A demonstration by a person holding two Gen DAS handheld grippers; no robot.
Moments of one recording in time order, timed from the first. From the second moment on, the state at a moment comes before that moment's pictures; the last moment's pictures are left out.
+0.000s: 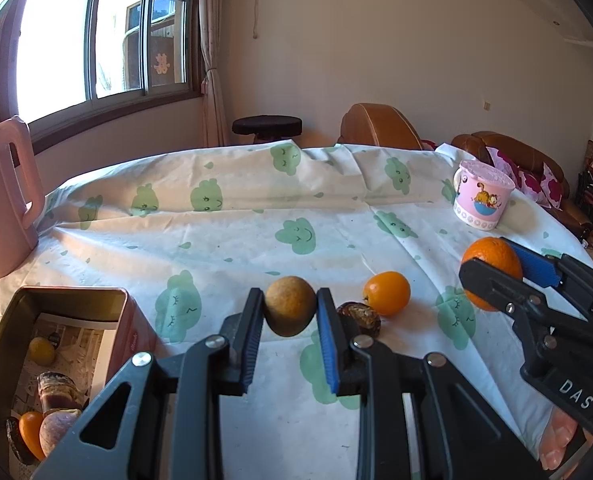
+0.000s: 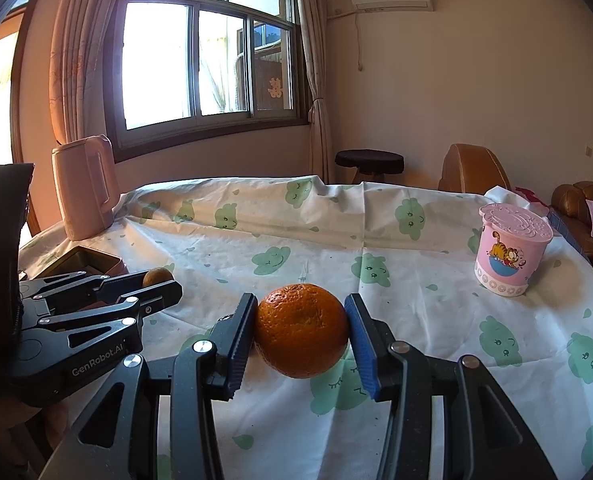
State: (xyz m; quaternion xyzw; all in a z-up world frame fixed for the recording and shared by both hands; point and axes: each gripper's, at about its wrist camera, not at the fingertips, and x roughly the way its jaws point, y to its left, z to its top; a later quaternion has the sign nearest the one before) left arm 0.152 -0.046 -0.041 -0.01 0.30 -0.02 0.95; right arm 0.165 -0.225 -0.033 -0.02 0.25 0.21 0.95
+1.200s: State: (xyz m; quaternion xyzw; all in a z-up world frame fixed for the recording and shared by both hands) left arm 0.128 -0.050 -0.028 0.01 0.24 0.00 0.97; right arm 0.144 -0.232 -0.024 -0.02 0.19 0.20 0.96
